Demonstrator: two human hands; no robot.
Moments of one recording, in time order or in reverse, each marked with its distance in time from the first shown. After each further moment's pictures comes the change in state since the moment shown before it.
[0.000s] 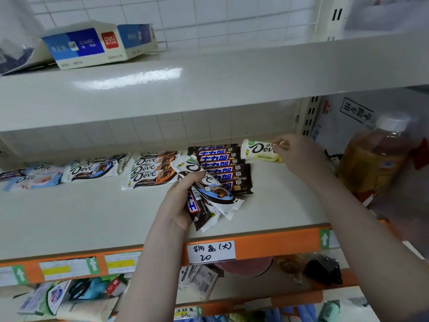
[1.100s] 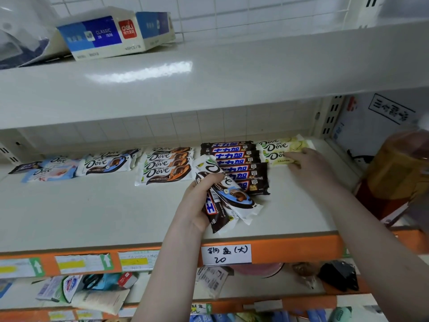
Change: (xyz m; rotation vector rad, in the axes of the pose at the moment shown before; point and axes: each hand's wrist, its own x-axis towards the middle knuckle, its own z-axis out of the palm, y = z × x) left_hand 0.006 -0.005 0.000 0.014 0.044 -0.034; right_hand 0.007 0.042 0.055 -0.166 -0.188 -0.002
